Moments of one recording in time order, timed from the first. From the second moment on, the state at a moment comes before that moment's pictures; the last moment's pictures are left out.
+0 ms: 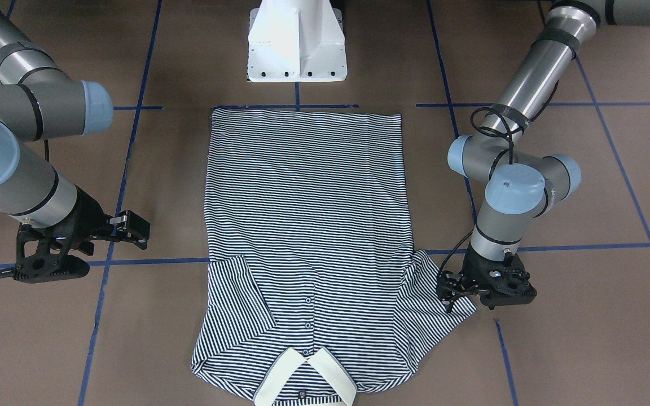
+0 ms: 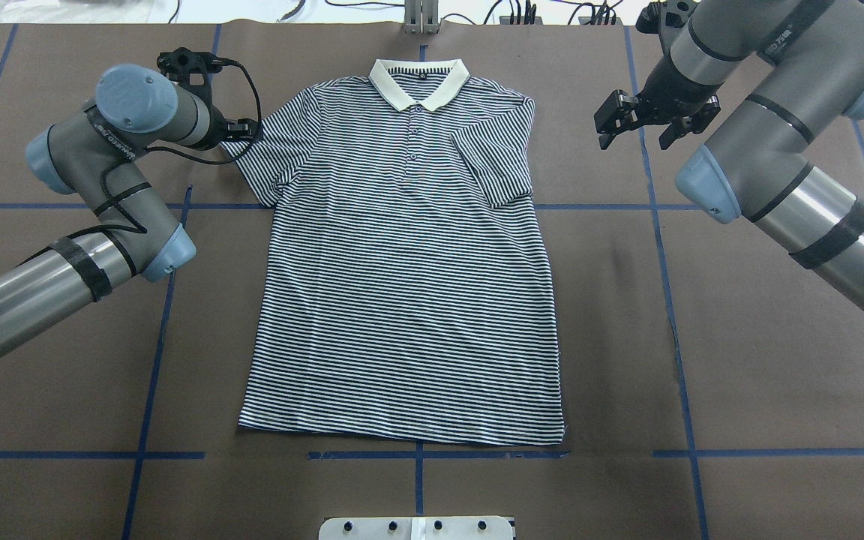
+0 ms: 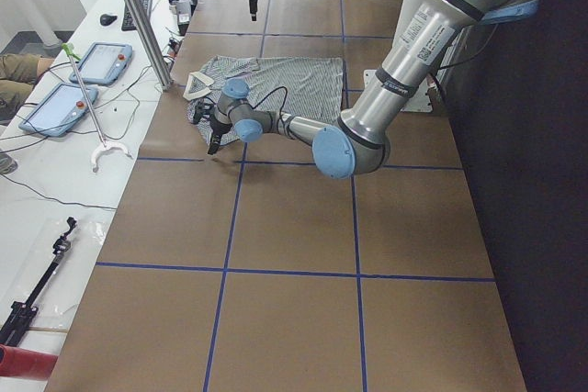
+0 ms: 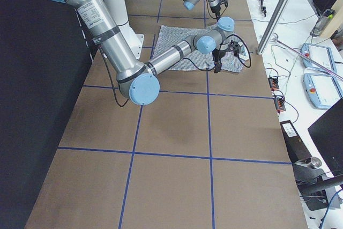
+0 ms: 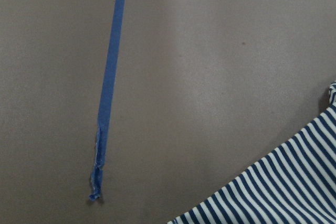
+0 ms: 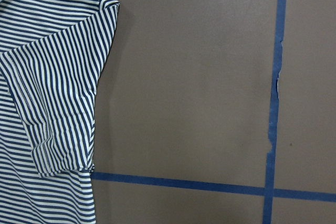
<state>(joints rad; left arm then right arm) -0.84 -2.22 -1.06 -2.31 -1.74 -1.02 0.99 -1.00 1.53 -1.50 2.24 0.76</state>
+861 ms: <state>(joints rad) -0.84 -2.24 -1.06 -2.31 -1.75 -0.99 0.99 -1.00 1.52 -1.50 2.23 0.75</state>
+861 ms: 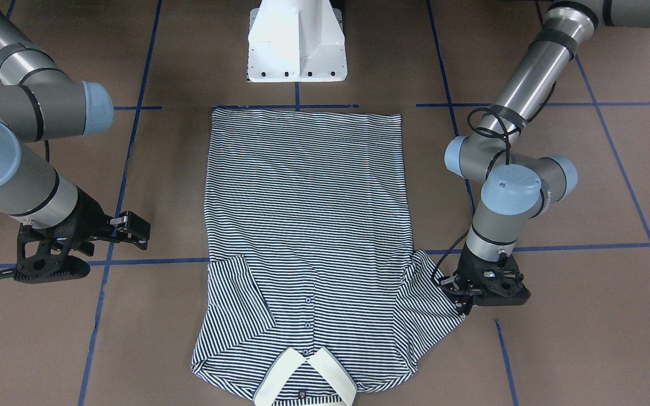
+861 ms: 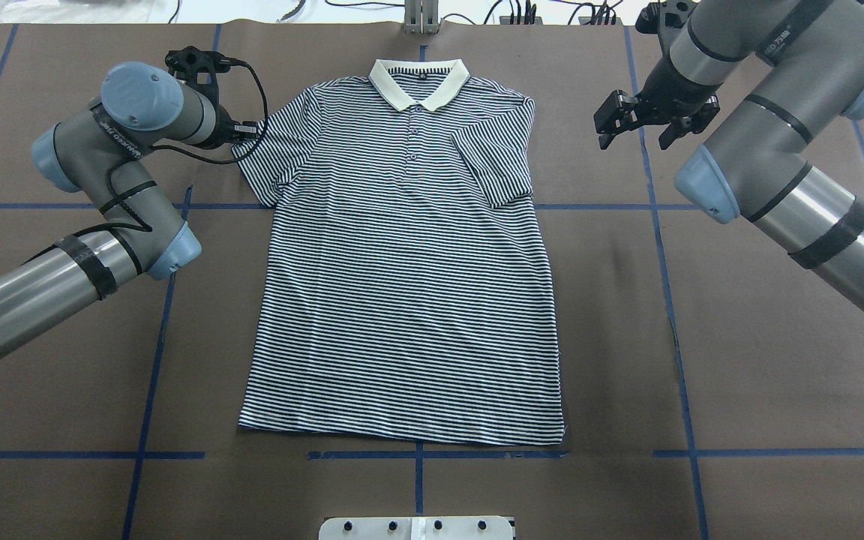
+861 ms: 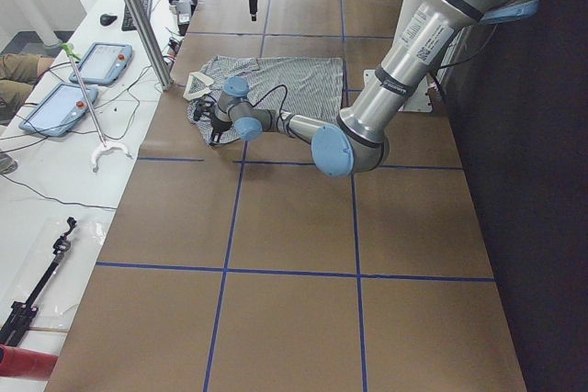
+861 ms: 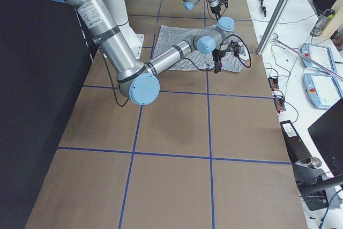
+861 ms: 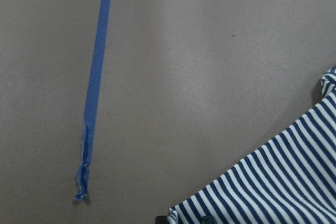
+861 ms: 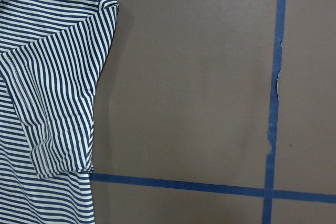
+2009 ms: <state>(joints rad) -0.73 -2.53 -1.02 -2.10 -1.81 -1.32 0.99 -1.01 1.52 -1.49 2.23 0.75</state>
